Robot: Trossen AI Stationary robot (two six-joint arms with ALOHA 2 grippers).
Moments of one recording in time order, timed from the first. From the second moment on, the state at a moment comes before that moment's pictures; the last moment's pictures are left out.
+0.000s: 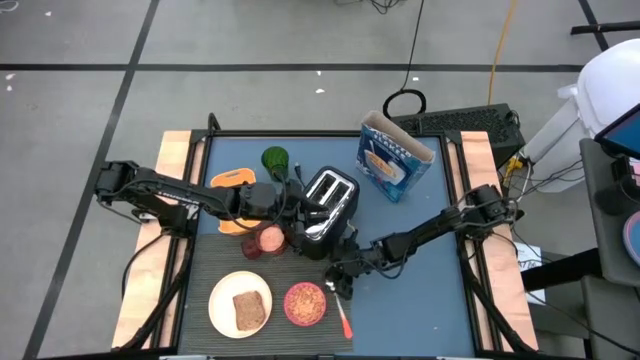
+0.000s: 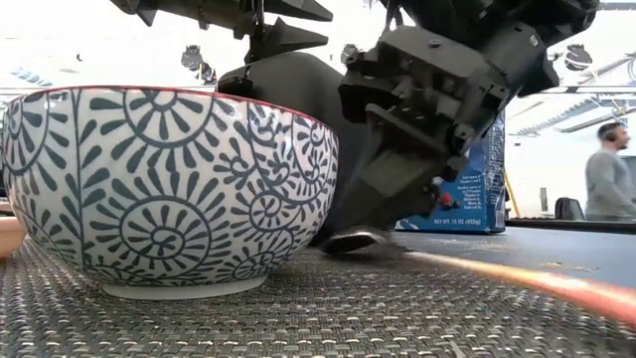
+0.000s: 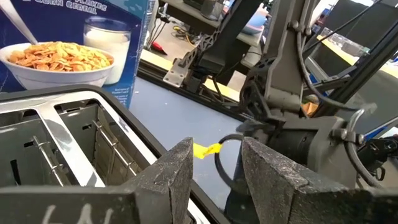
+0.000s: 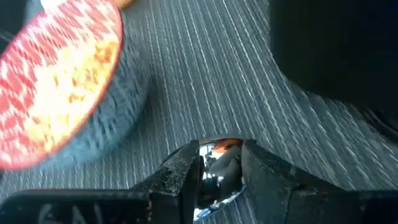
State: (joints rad) left arm -0.08 1.42 0.87 0.34 -0.08 -0.42; right arm 0.34 1.88 0.92 0.21 0.05 0.67
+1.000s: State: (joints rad) left arm -0.08 1.42 0.87 0.34 -0.08 -0.42; right arm 0.42 1.57 0.91 -0.06 -0.03 0.89
